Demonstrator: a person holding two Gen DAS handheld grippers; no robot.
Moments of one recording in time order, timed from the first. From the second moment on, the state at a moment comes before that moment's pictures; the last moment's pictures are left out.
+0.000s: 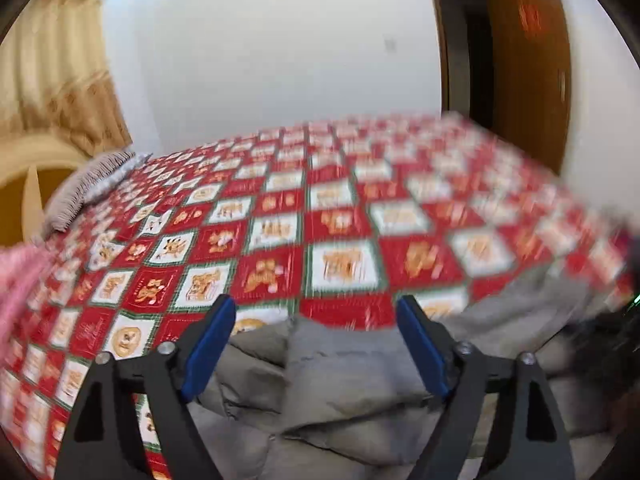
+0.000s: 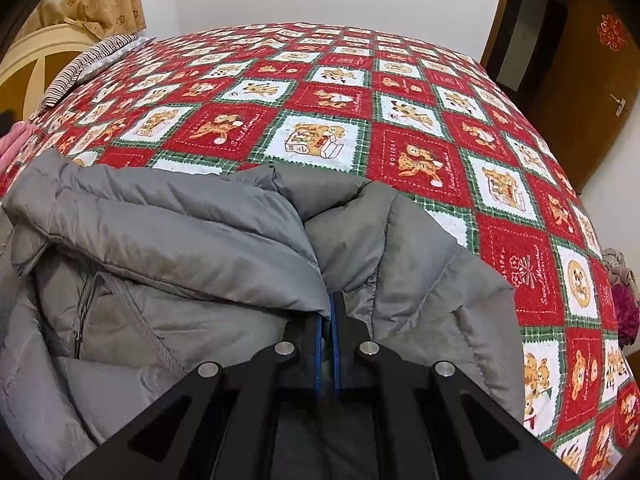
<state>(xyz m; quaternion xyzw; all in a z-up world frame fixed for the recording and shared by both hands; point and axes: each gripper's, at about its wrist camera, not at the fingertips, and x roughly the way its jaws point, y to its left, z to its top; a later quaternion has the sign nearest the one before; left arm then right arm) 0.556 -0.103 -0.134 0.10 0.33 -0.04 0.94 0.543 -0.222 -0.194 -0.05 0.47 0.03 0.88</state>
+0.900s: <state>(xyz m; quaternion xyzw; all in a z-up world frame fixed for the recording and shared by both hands) 0.564 -0.114 -0.176 0.06 0.38 -0.05 0.92 0.555 -0.188 -0.171 0.00 0.42 0.07 0.91</state>
